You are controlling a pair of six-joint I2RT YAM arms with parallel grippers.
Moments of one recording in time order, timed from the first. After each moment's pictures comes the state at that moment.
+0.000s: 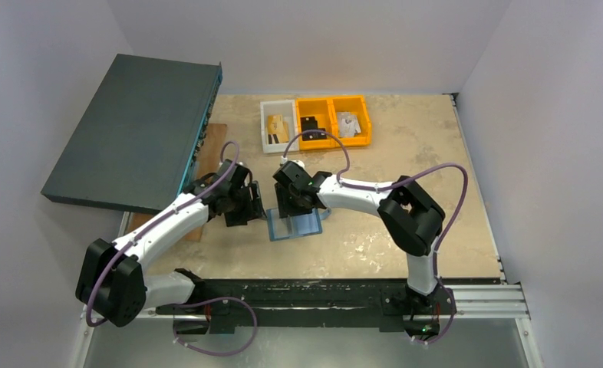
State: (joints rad) left arm -0.50 1.24 0.82 -0.68 0.05 -0.72; right arm 0.92 1.93 1.30 -0.43 0.10 0.68
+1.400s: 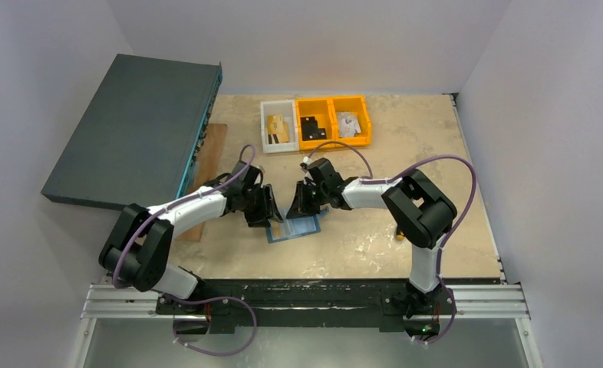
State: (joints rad) left arm -0.50 1.46 0.77 -0.39 0.29 -0.76; right arm 0.73 1.91 1.02 0.03 -0.39 0.78
